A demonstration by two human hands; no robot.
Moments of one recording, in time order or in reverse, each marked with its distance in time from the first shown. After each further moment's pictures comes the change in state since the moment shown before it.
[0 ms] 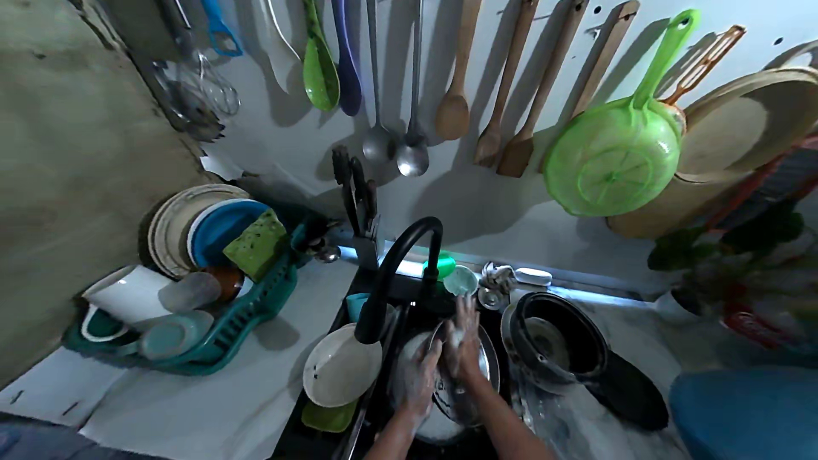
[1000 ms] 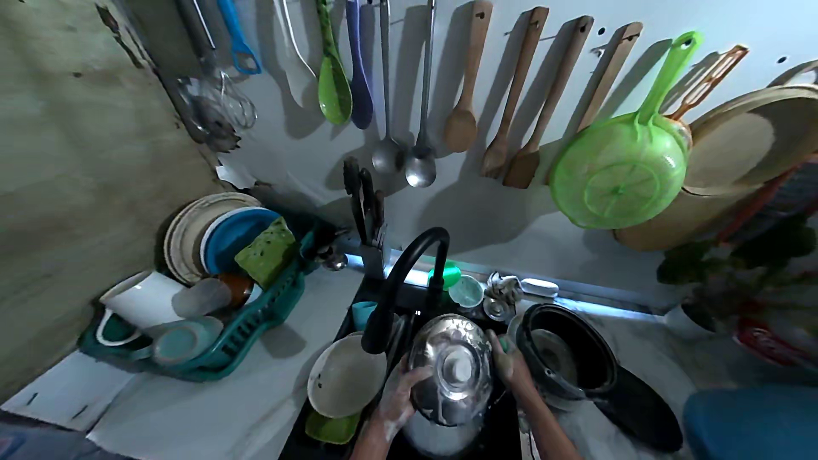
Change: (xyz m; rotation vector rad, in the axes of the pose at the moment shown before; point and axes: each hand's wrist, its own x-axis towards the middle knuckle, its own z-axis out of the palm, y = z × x) left_hand 0.006 0.006 -0.046 -0.266 -0.116 -0.054; right_hand 0.004 0.043 -0.073 0.119 -0.189 0.656
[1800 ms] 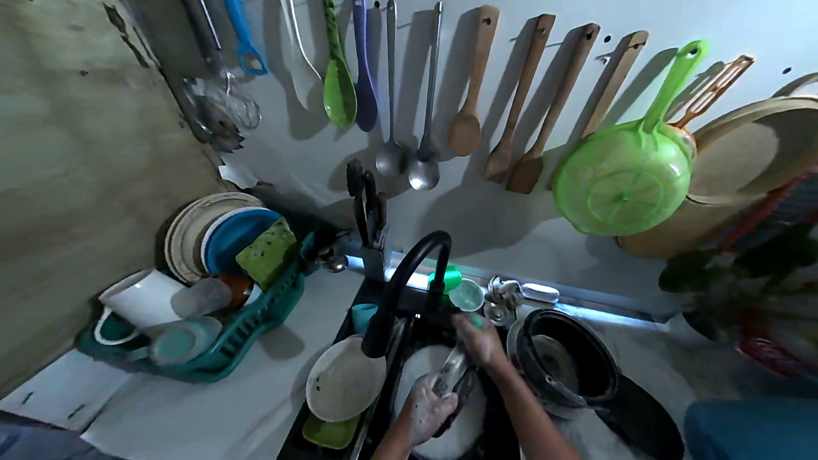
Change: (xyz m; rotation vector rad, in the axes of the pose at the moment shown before) left_hand -0.019 0.022 0.039 0.911 -0.170 -0.006; right_hand -0.004 -0.085 0.028 0.228 -0.186 -0.248
